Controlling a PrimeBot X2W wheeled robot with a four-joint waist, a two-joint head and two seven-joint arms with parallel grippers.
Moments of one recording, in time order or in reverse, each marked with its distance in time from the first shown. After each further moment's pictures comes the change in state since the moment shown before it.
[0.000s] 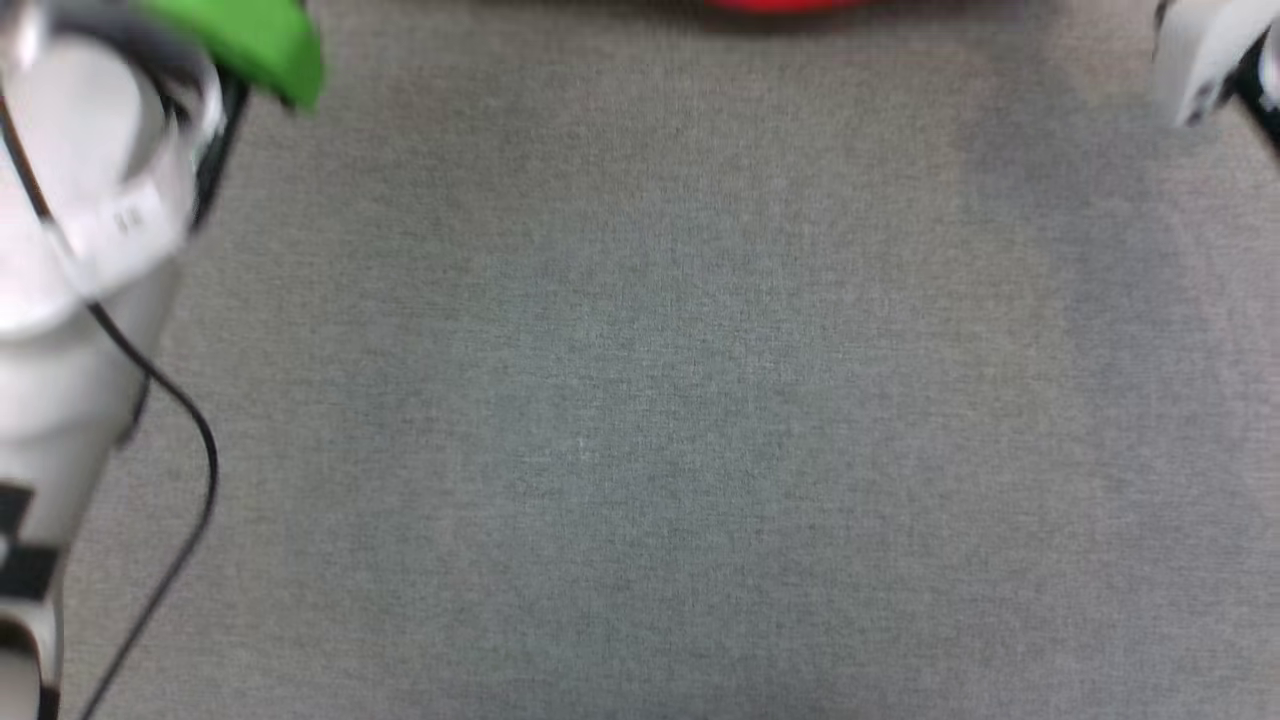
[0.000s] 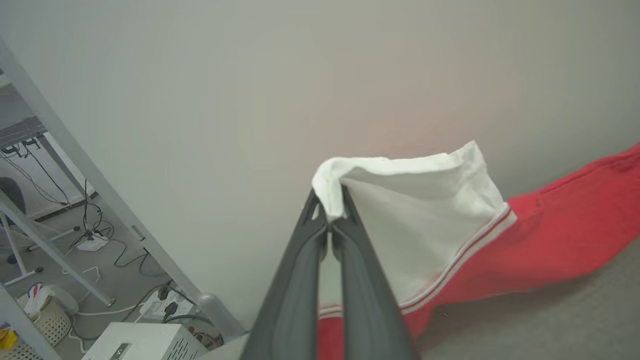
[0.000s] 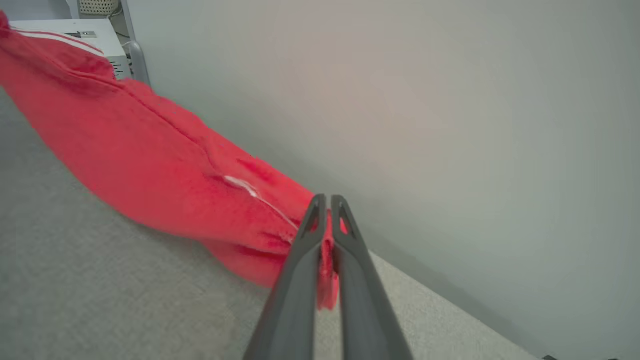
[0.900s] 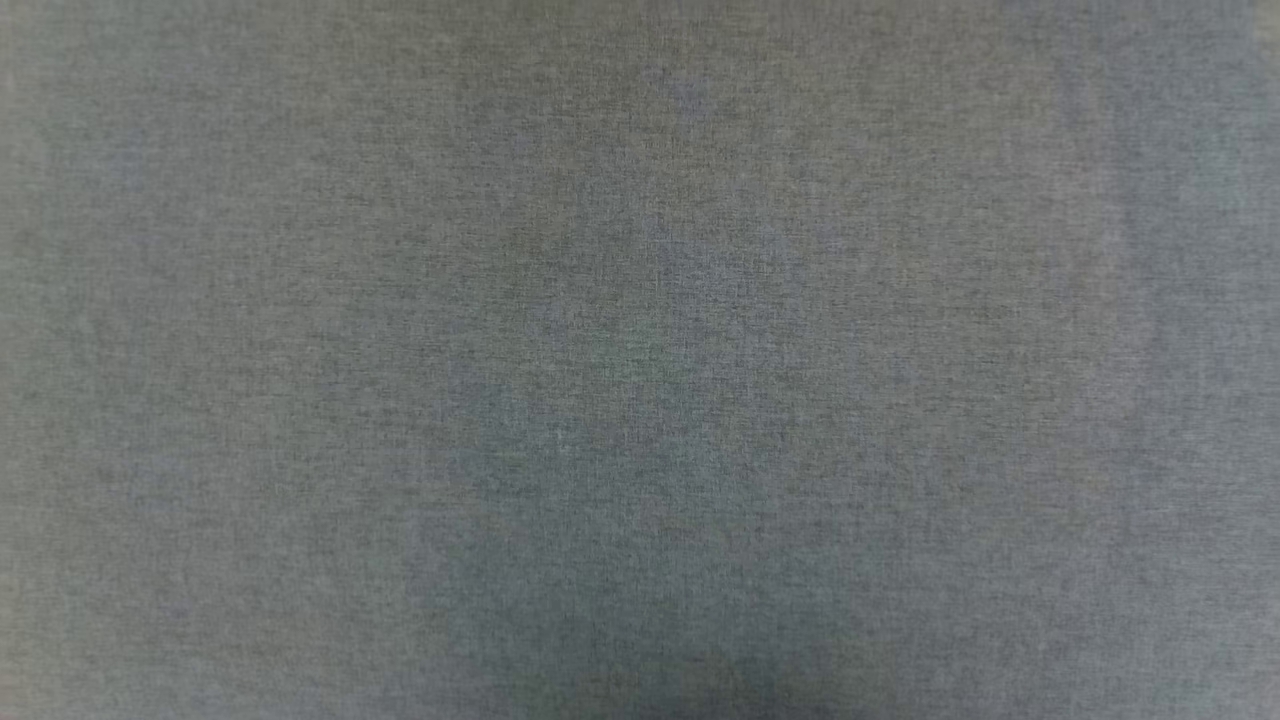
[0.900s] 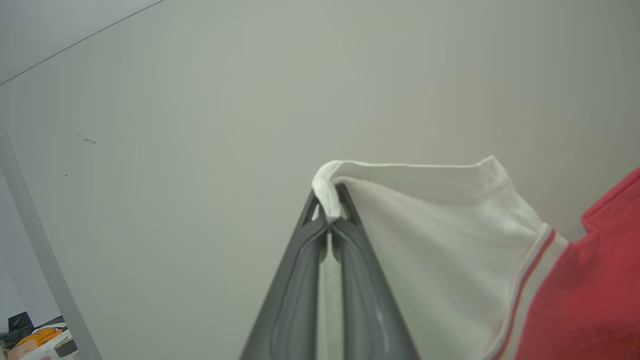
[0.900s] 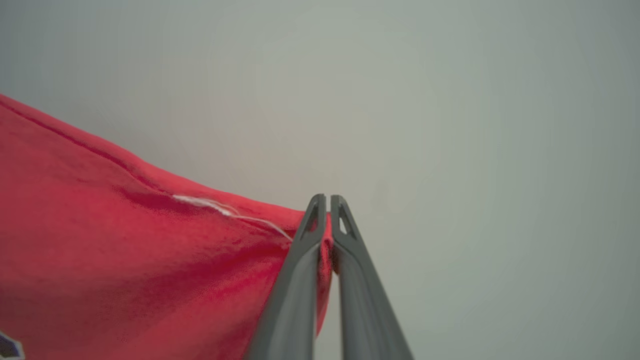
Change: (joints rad) left arm -0.760 -0.056 0.096 0.018 0.127 -0.079 0.147; right arm -0.543 -0.040 -0.369 -0.161 -0.218 0.000 0.264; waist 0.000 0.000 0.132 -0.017
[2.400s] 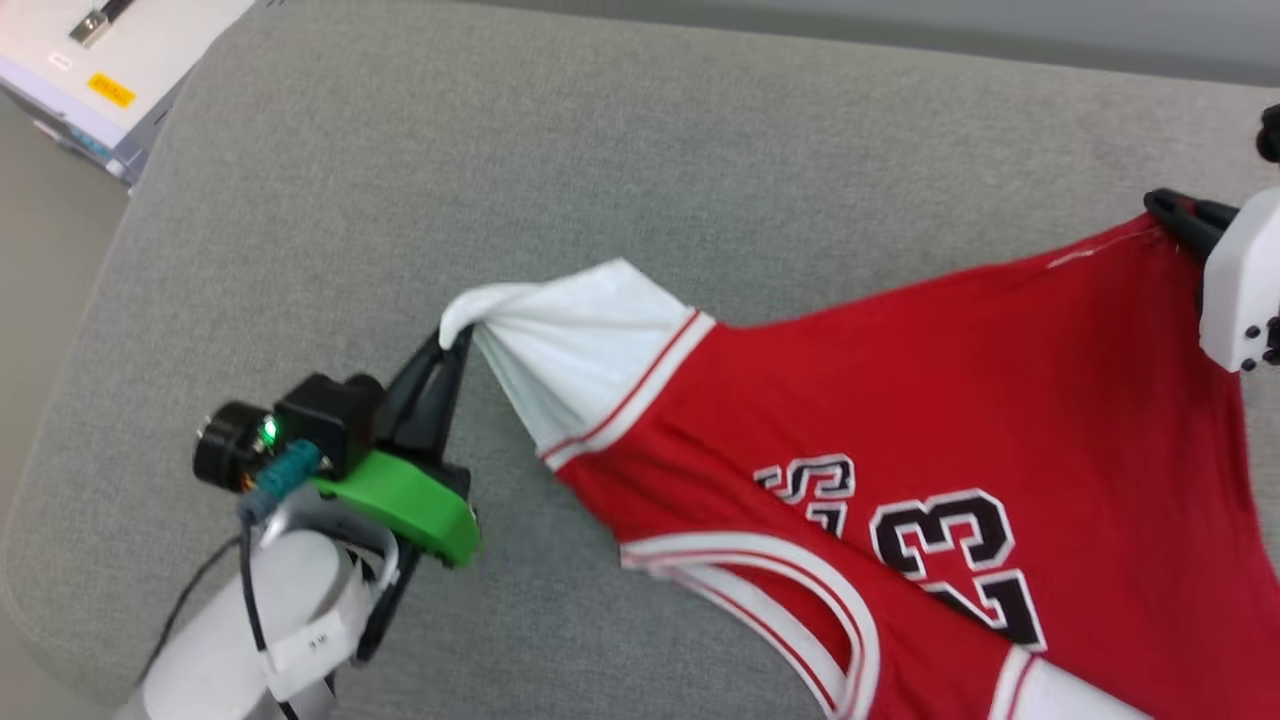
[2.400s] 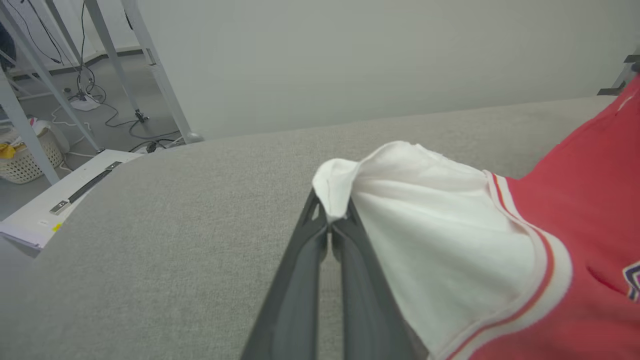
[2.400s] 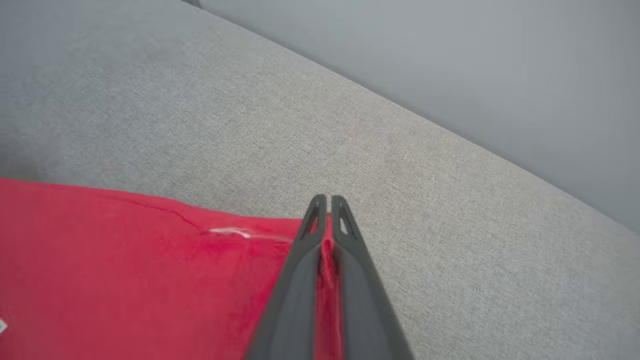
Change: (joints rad) left arm 1.515 0.015 -0.074 -0.357 -0.175 0.220 -0.146; right arm 1.008 -0.137 0.181 -0.152 0.435 0.000 0.197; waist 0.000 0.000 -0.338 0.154
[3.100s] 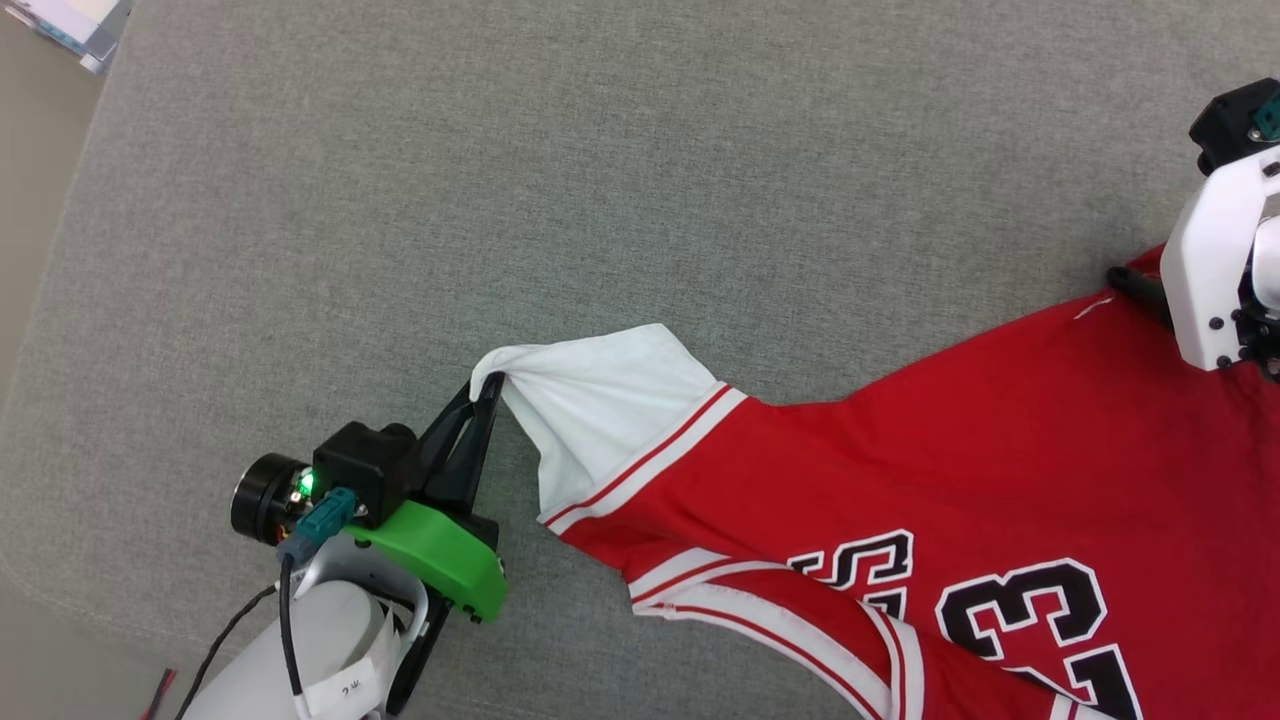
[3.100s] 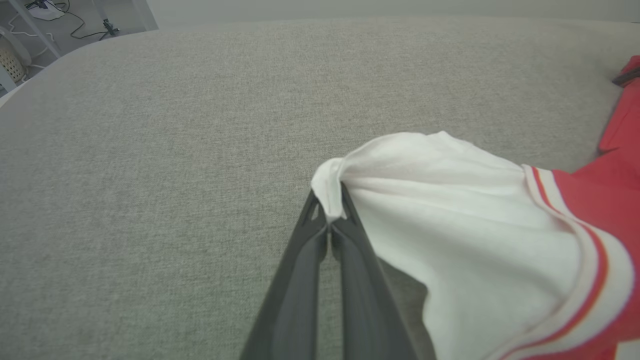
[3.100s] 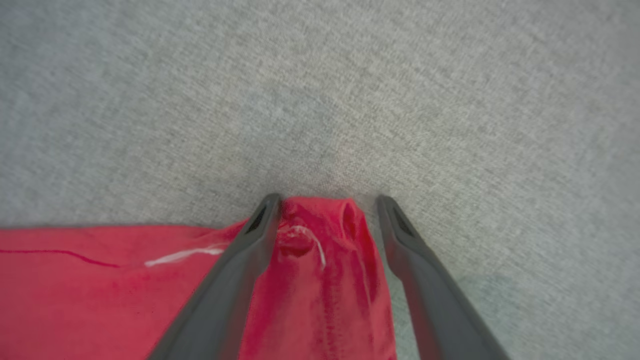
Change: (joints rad) left arm 0.051 -0.002 -0.048 -0.024 -0.022 0.026 0.003; right arm -0.027 0.112 -0.056 0.090 -0.125 -0.001 0.449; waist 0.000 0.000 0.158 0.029
